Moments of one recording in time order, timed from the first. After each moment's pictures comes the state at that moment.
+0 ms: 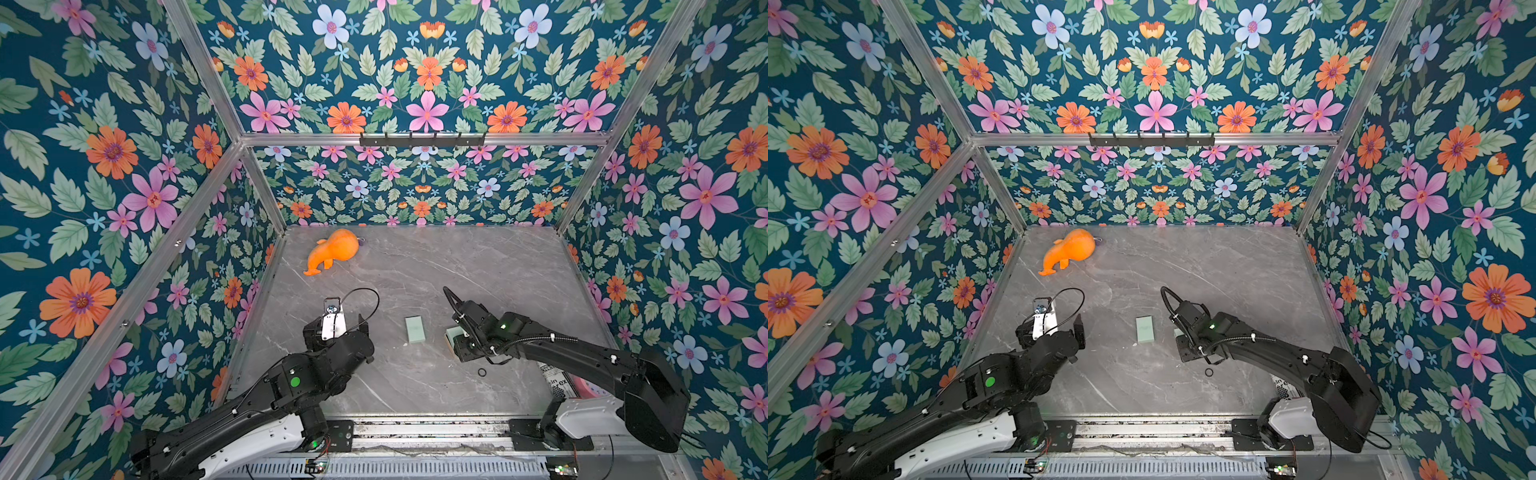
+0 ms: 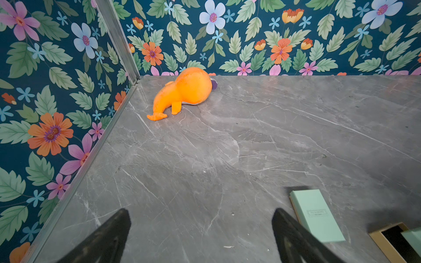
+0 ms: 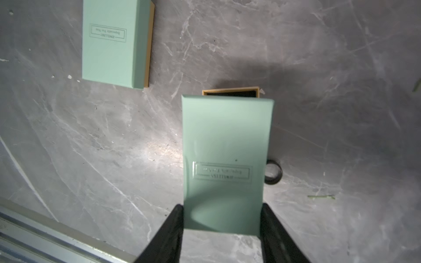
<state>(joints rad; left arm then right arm) -1.10 0.71 0.75 -0.85 -0.99 -0.68 0.82 1.36 0.87 -0.73 0.03 0.52</state>
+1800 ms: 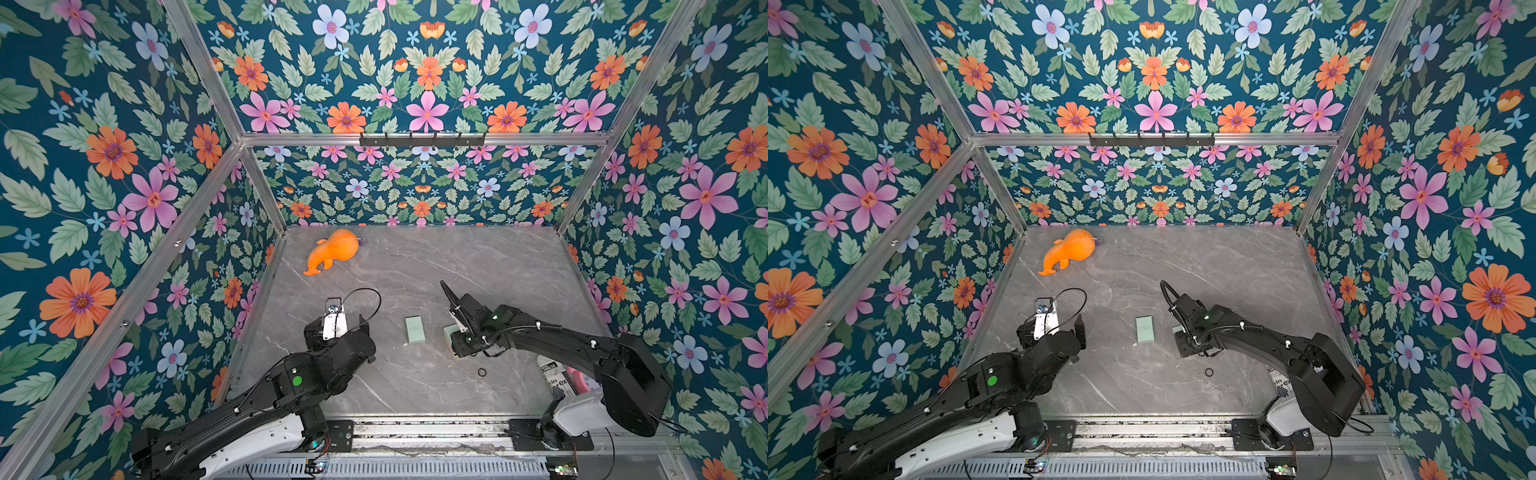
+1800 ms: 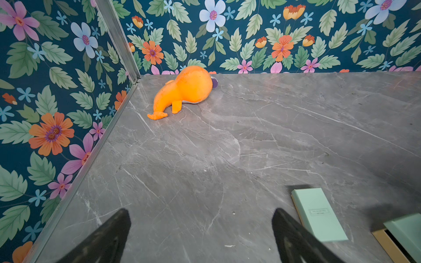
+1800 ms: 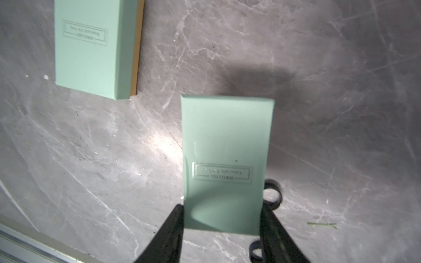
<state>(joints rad) -1.10 0.72 0.75 -0.85 -0.99 -0.68 0.77 1.47 0.90 -0.70 0.00 0.43</state>
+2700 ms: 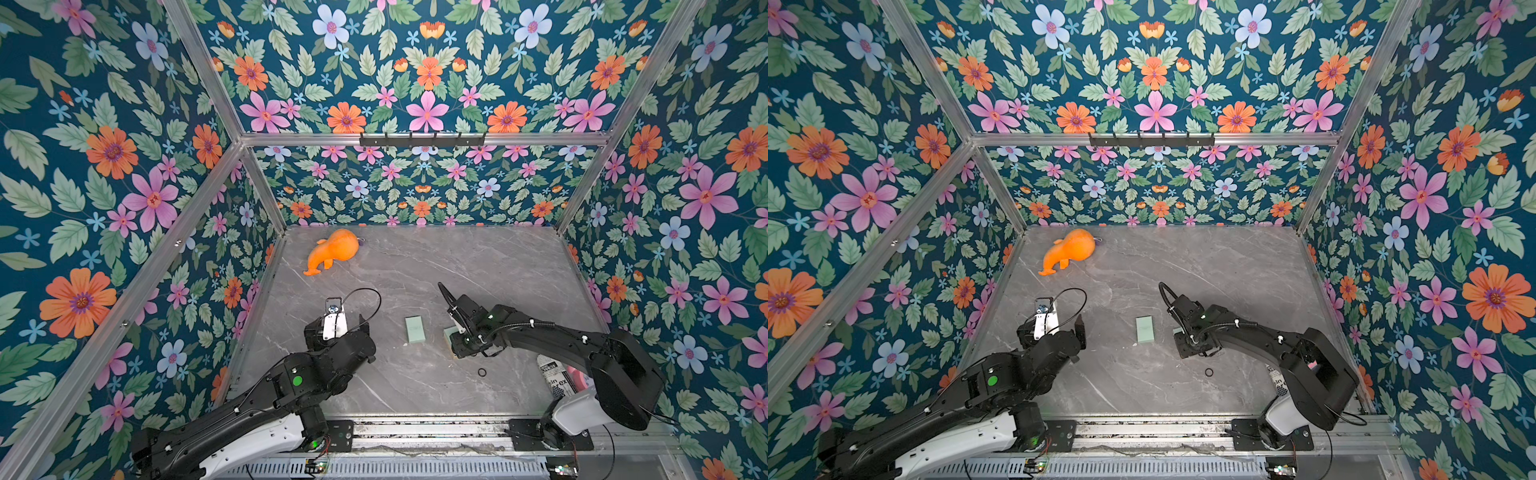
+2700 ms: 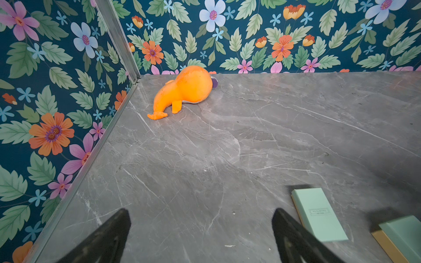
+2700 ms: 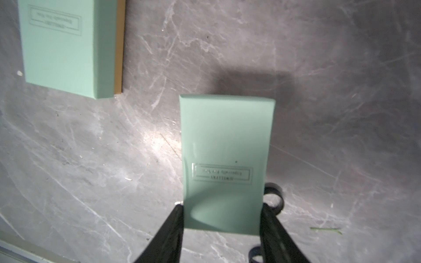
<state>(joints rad) -1.10 0.72 0.75 -0.85 -0.99 -0.68 0.77 1.51 0.91 -0.70 0.00 0.43</state>
